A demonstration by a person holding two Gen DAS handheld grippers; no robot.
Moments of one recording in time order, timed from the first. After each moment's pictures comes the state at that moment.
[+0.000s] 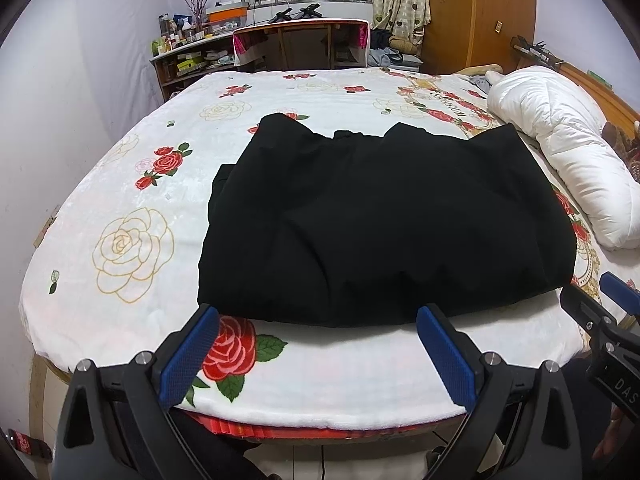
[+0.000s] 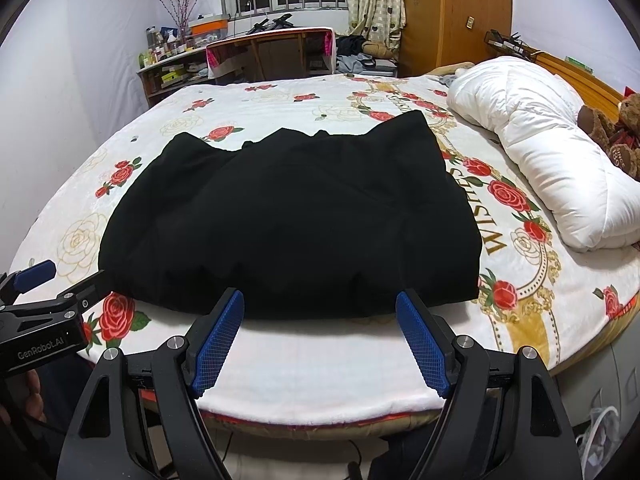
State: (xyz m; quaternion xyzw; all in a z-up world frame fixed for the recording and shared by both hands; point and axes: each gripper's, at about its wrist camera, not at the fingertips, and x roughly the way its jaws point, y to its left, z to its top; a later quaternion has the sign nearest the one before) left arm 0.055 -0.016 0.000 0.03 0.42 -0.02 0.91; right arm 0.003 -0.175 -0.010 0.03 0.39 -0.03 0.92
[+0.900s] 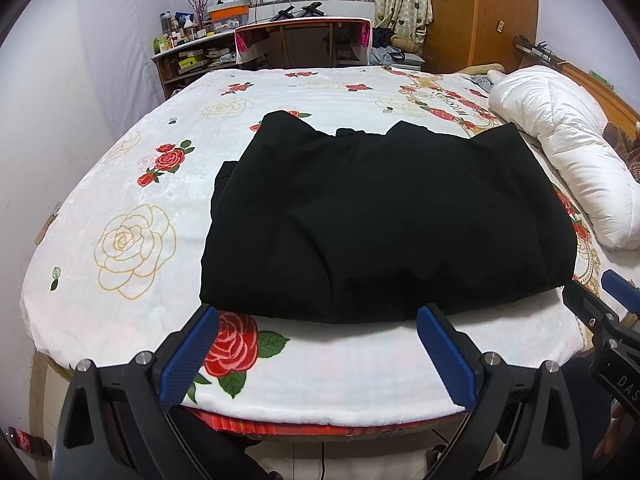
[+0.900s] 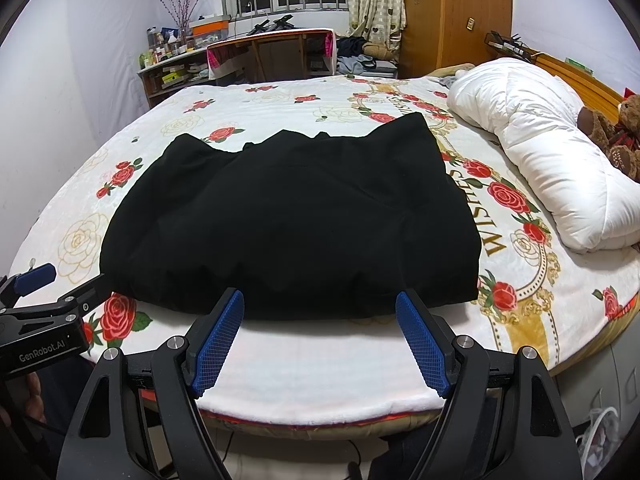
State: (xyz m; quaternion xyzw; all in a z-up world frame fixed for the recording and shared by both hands) left arm 0.053 -0.012 0.001 0.03 0.43 -0.02 0.90; right arm 0.002 -0.175 -0.009 0.03 0.39 -0.03 0.92
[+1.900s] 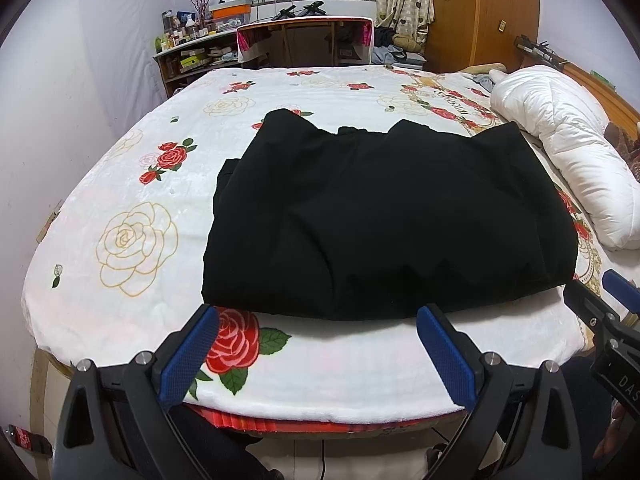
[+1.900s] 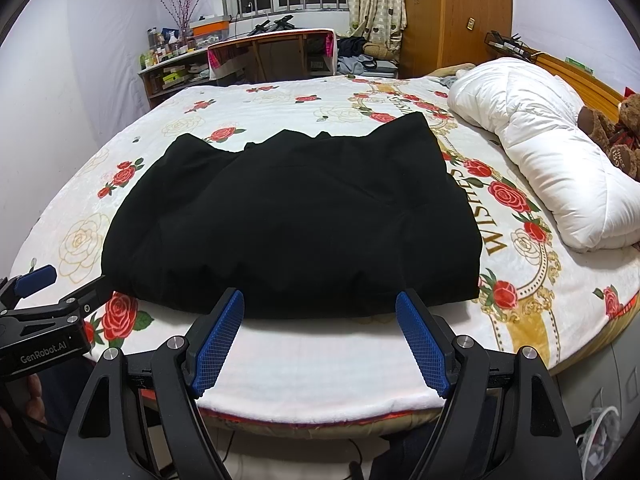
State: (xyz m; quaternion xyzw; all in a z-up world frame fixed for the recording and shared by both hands) left arm 0.051 -0.010 0.002 0.03 0.43 -0.02 0.90; right arm 0.001 -0.174 -0.009 0.03 0.39 -0.03 0.92
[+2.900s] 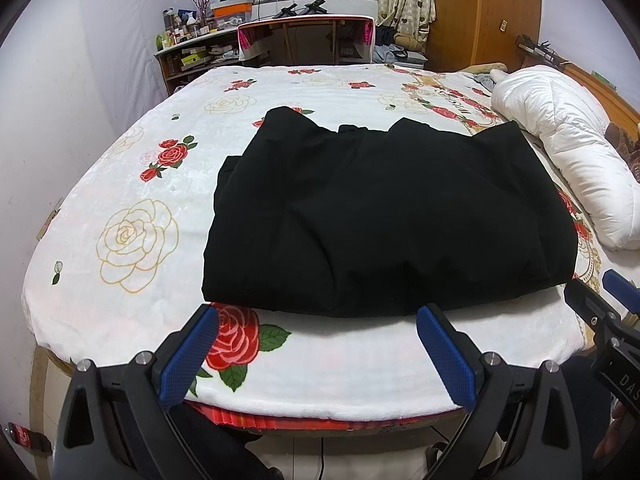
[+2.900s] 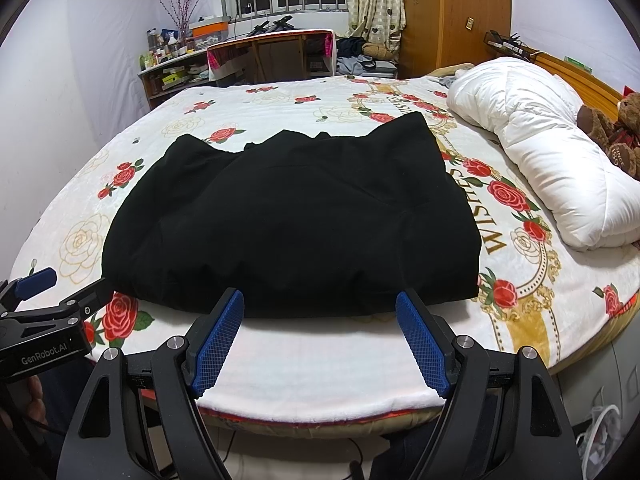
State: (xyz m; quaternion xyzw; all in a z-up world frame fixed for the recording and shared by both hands) left arm 0.048 -0.008 0.002 0.03 0.43 -0.02 0.90; right arm 0.000 -0.175 -0.009 0.03 0.39 -0.03 0.92
